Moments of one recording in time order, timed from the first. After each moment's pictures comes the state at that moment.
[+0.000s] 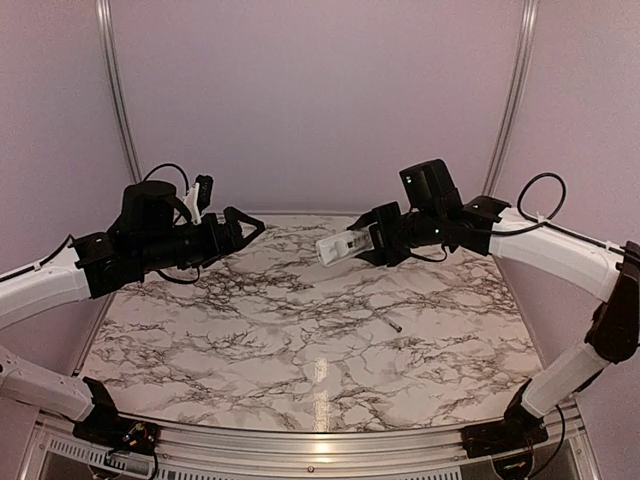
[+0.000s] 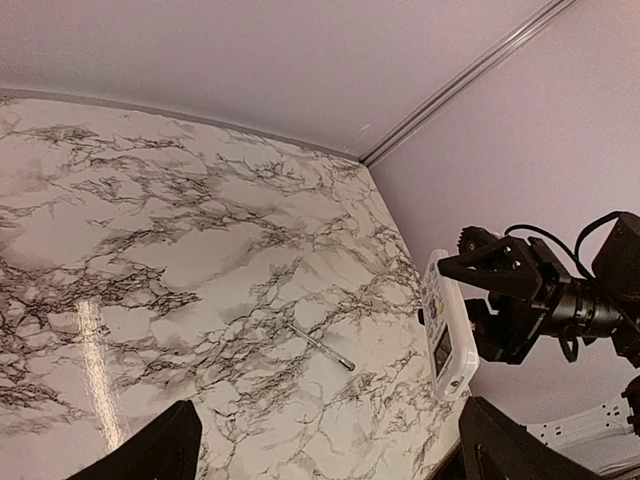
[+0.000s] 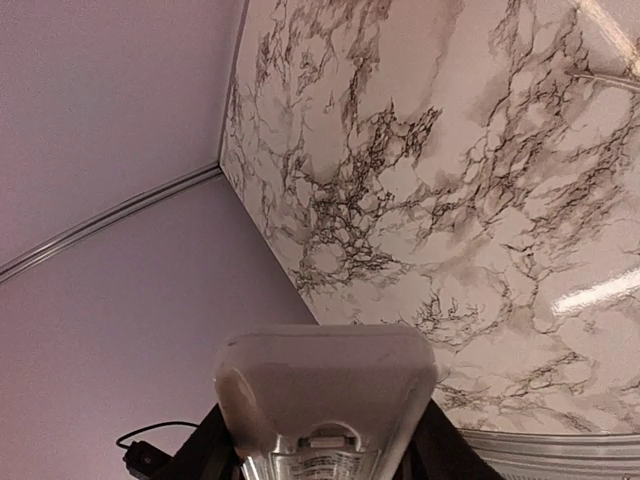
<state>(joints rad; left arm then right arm) -0.74 1.15 0.98 -0.15 0.05 -0.75 0.72 1.50 1.32 -0.42 -0.16 1.70</state>
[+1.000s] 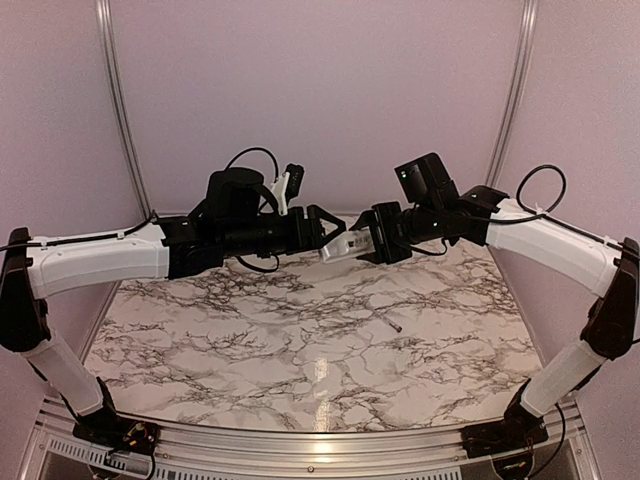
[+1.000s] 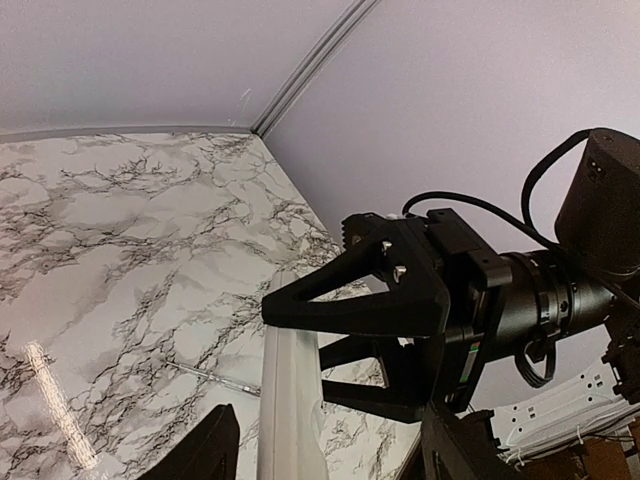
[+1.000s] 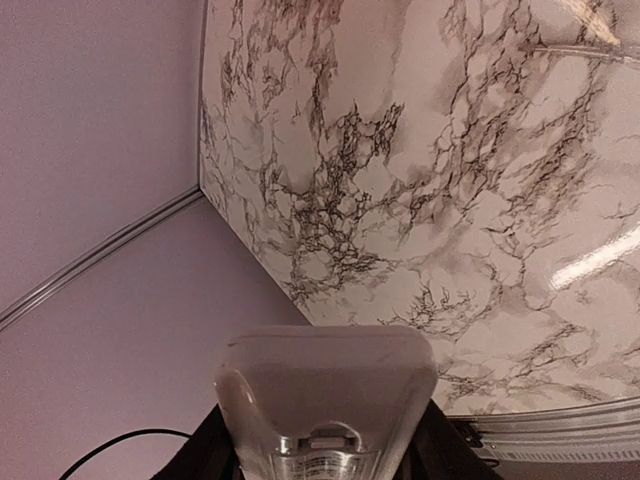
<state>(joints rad) -0.93 1.60 1.30 0.06 0.13 -0.69 0.72 1.54 1.41 -0.56 -0.16 1.81</state>
